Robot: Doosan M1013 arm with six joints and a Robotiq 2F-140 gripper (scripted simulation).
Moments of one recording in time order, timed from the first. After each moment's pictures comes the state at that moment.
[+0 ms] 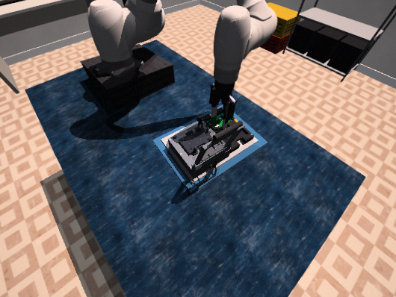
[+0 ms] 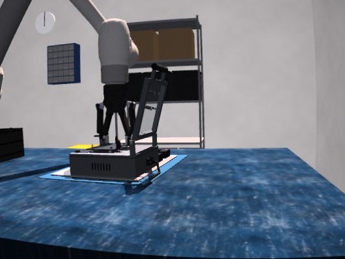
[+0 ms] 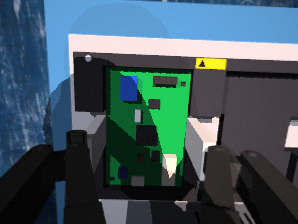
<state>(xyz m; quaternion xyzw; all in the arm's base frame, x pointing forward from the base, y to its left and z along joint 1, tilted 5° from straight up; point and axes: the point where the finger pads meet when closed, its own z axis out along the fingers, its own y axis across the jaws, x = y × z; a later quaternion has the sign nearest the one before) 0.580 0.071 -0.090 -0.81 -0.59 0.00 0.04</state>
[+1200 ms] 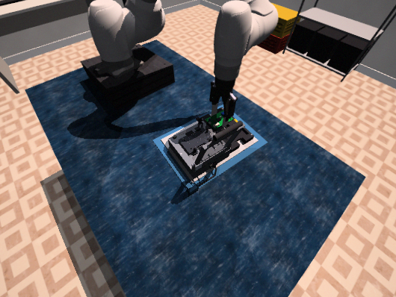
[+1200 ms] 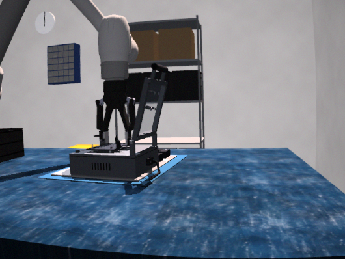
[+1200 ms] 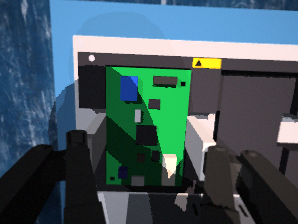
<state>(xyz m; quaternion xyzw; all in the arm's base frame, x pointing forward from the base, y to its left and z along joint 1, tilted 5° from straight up) 0.581 0.070 -0.077 -0.81 -0.59 0.00 0.04</state>
